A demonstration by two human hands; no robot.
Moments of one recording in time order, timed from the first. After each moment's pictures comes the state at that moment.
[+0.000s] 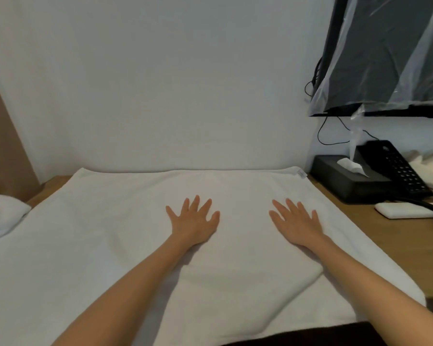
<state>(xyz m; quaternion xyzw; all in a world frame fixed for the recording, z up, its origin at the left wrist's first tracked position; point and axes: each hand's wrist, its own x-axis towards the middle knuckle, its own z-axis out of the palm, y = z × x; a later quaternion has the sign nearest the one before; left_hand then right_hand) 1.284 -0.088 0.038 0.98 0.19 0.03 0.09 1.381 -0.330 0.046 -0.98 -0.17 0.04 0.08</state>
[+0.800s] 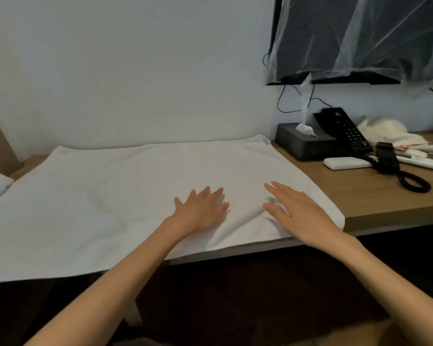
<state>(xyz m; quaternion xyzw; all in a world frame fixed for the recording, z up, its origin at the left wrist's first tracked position) 1.189 -0.209 0.071 0.99 0.06 -0.05 0.09 1.240 -0.441 0.065 -0.94 -0.30 -0.04 0.19</state>
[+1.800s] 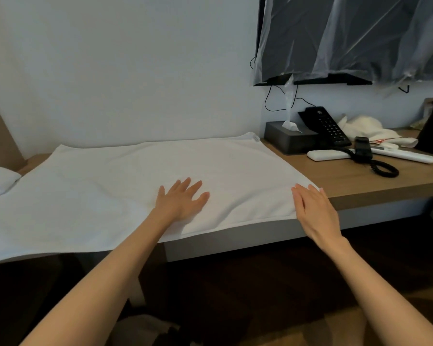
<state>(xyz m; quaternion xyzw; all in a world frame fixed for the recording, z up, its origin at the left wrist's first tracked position) 1.168 -0.182 0.049 0.99 0.08 -0.01 0.06 1.226 -0.493 0.017 -0.95 -0.14 -0.19 0.21</state>
